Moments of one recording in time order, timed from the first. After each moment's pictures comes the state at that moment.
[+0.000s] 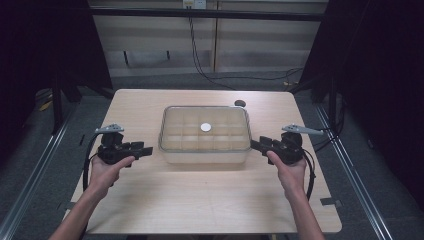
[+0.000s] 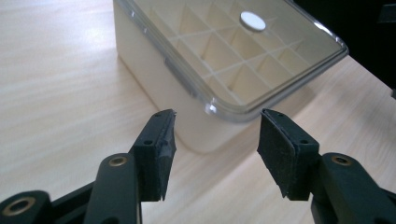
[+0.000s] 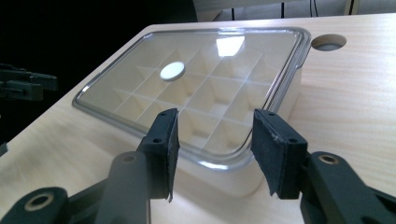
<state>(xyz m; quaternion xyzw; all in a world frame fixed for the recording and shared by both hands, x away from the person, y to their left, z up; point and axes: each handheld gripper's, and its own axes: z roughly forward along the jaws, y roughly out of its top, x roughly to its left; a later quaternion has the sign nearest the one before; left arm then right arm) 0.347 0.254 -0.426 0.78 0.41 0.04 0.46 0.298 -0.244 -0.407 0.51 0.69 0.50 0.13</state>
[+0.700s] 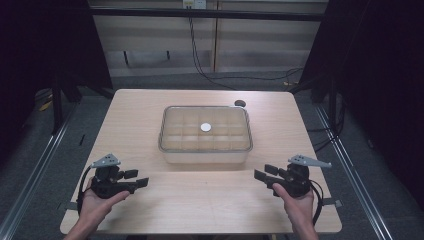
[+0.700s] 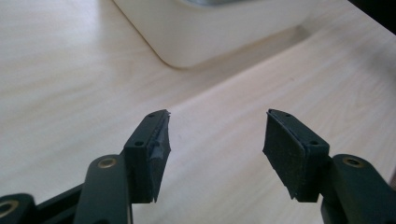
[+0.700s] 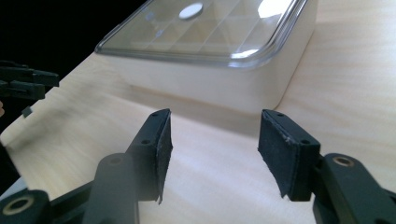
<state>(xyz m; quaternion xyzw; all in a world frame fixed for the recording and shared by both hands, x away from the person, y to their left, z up) 0.272 0.259 -0.454 0.80 0.40 0.04 0.43 0.225 -0.247 -0.438 0.52 0.69 0.49 0.10</state>
